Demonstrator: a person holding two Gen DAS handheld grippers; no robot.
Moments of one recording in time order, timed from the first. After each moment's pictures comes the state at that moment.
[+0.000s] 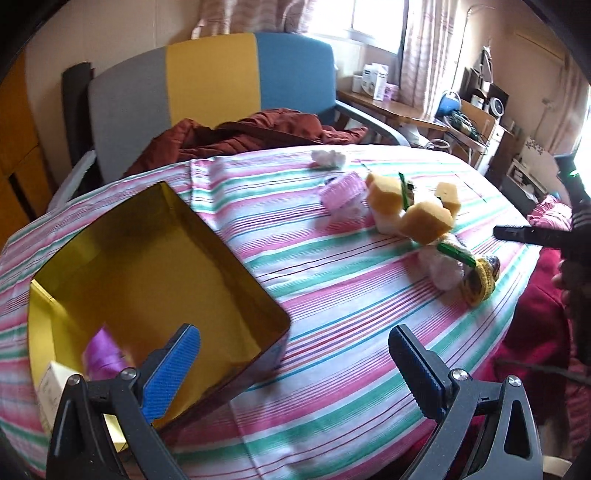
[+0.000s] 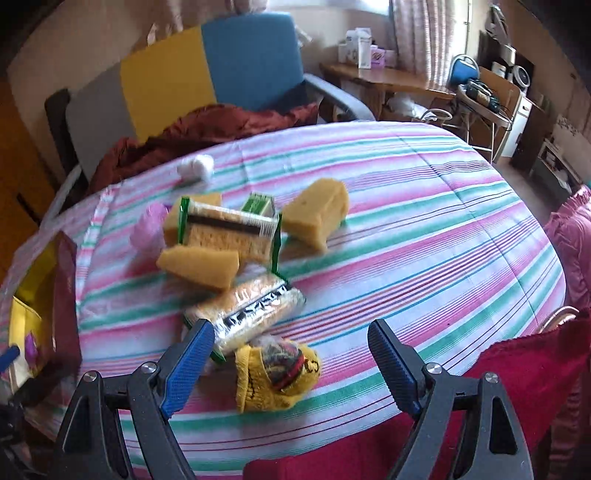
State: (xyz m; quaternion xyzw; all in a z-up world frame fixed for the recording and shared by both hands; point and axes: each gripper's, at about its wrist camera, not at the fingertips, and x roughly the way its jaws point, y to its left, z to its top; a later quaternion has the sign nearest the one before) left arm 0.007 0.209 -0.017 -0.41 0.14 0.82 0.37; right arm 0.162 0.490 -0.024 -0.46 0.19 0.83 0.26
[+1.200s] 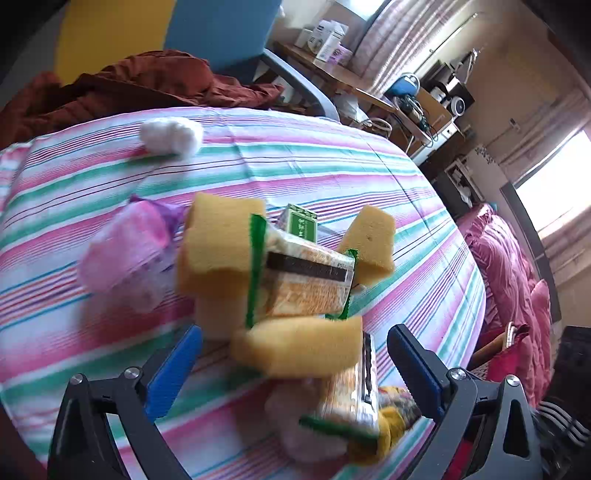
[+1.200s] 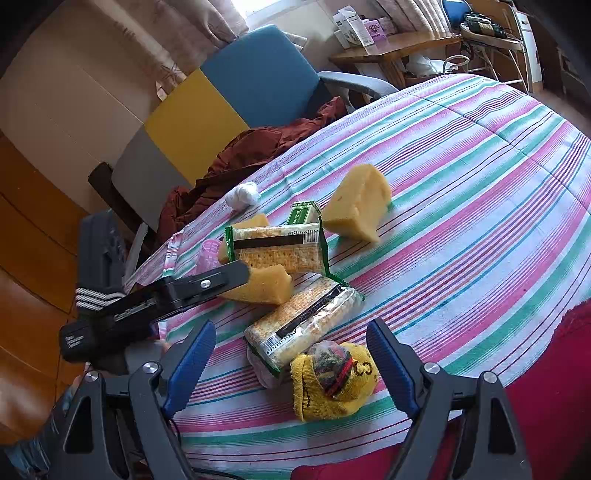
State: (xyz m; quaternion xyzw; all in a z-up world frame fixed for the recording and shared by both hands) left arm -0.037 0.443 -0.053 -0.53 0.06 0.69 0.49; right arm 0.191 0.522 -0.030 -0.35 0.37 0.85 0.15
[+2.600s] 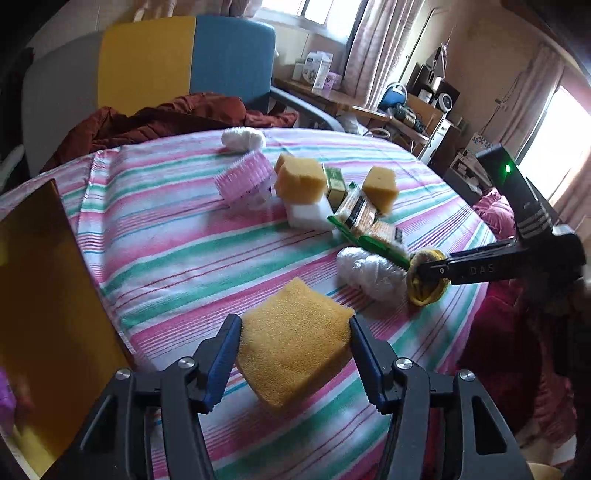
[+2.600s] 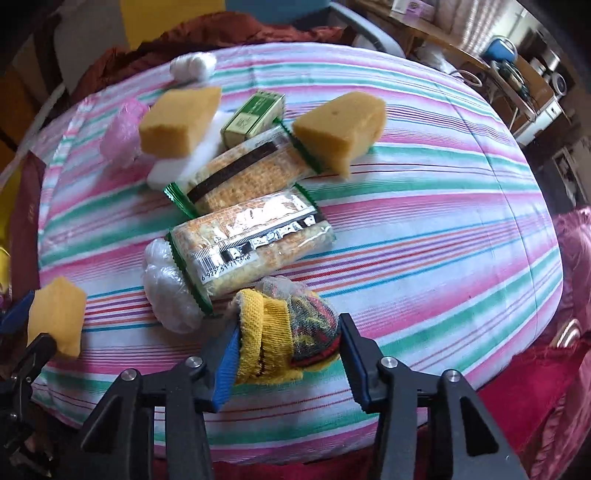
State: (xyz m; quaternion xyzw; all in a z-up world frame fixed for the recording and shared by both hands) left arm 0.024 0.262 -0.038 -0.42 0.10 0.76 0.48; right arm 0.146 0.486 -0.059 -0.58 0.16 0.76 0.23
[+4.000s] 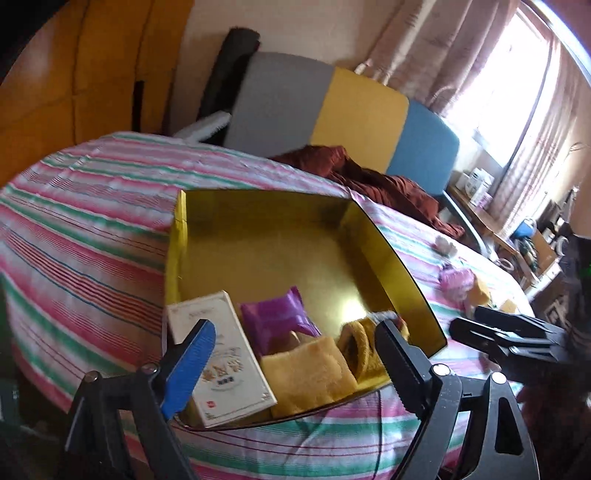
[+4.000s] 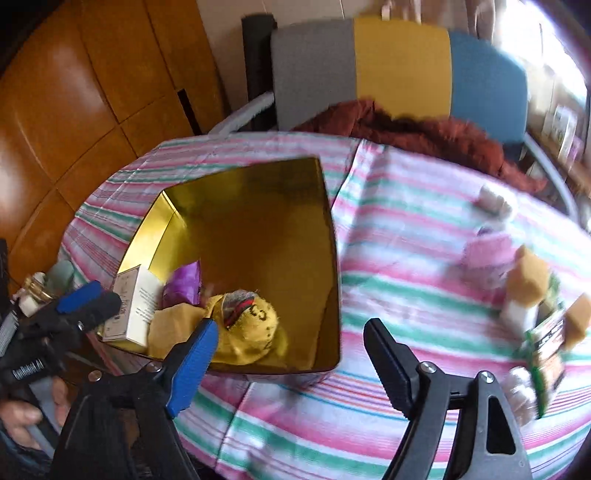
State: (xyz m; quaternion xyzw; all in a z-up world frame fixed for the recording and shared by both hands) left arm -0.037 0.018 -0.016 -0.39 -0.07 0.90 0.20; right arm 0.016 0.234 -0.001 -0.43 0.04 0.90 -0.02
